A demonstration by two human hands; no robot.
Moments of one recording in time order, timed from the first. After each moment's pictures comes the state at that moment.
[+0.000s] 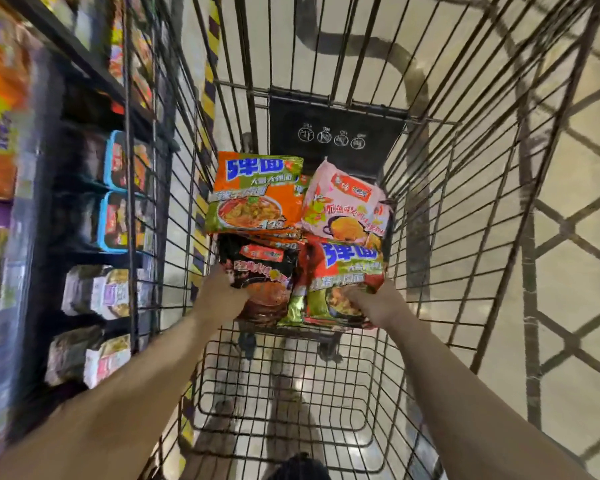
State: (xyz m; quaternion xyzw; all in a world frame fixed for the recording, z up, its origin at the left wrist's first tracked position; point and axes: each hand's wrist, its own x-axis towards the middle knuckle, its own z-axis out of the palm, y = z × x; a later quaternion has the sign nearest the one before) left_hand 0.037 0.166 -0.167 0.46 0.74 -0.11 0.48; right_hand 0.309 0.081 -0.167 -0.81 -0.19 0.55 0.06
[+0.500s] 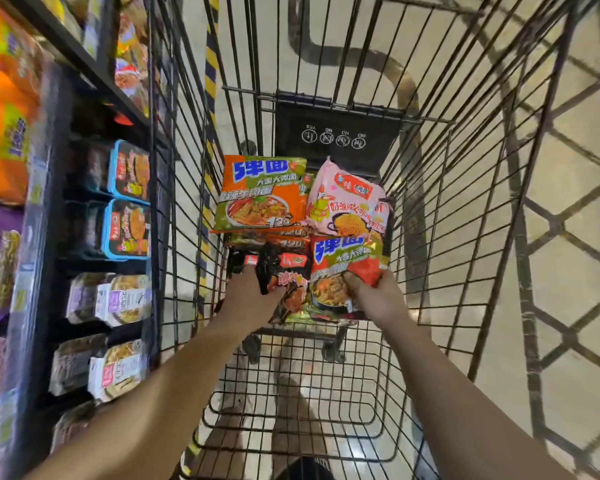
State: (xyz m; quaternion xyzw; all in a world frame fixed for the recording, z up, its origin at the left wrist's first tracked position) left_hand 0.050 0.146 -0.144 0.54 0.68 -0.08 0.49; right_hand 0.274 0.076 -0.146 -0.85 -0.15 0.48 0.16
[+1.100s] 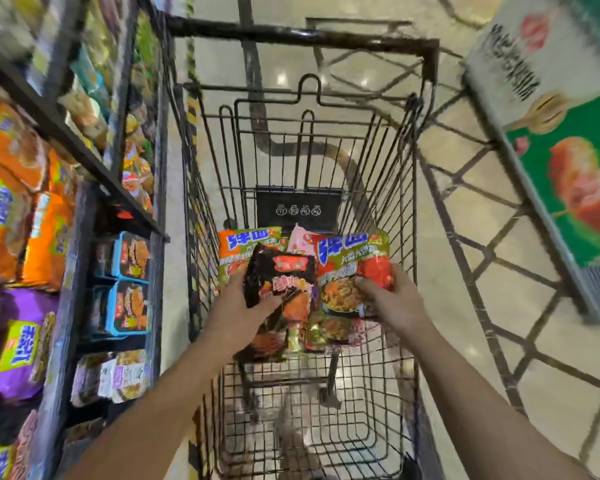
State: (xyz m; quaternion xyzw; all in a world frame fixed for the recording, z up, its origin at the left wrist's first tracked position) left_hand 0.033 0.160 0.021 0.58 0.59 0.09 0.55; right_hand 0.288 0.060 0.026 -0.83 -0.23 0.40 0.33
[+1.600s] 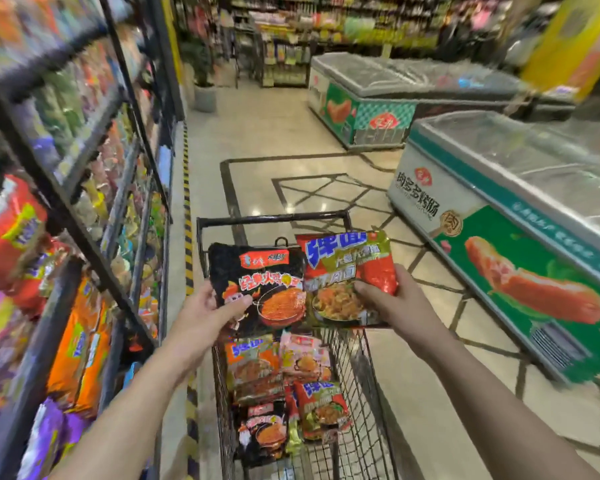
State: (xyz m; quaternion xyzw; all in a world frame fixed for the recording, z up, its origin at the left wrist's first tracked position) left_hand -0.027 0.180 0.302 0.57 0.40 0.28 0.66; right_hand 0.251 0.025 0.325 -0.73 -0.33 0.31 0.51
